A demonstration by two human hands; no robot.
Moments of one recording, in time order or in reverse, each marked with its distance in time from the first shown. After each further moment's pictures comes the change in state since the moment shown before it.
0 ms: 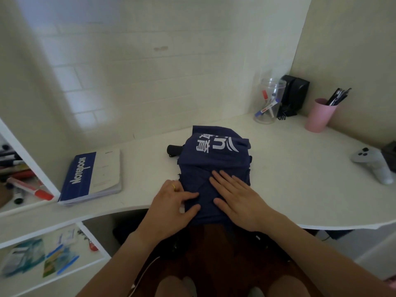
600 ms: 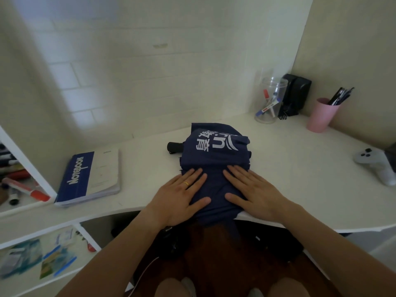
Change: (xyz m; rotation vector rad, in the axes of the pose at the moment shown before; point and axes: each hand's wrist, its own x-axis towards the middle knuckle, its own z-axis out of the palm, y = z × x) left_hand 0.038 -0.012 0.013 0.309 -0.371 0.136; right_hand 0.001 0.037 -0.020 -0.004 -0.112 0.099
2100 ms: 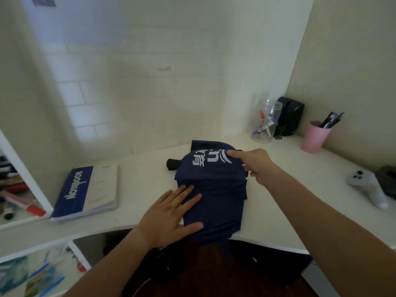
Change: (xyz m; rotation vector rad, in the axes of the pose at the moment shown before) left_hand -0.013 -0.013 0.001 -0.019 0.018 0.004; right_hand 0.069 0.004 -0.109 1.310 0.349 0.784
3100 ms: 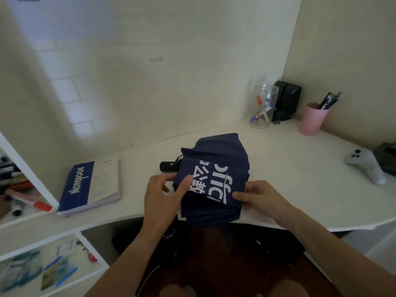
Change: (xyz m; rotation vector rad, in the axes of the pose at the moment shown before) left_hand -0.012 0.044 -0.034 -0.885 0.590 -0.602; right_hand -0.061 0.108 -0.024 -0.134 -0.349 -0.165
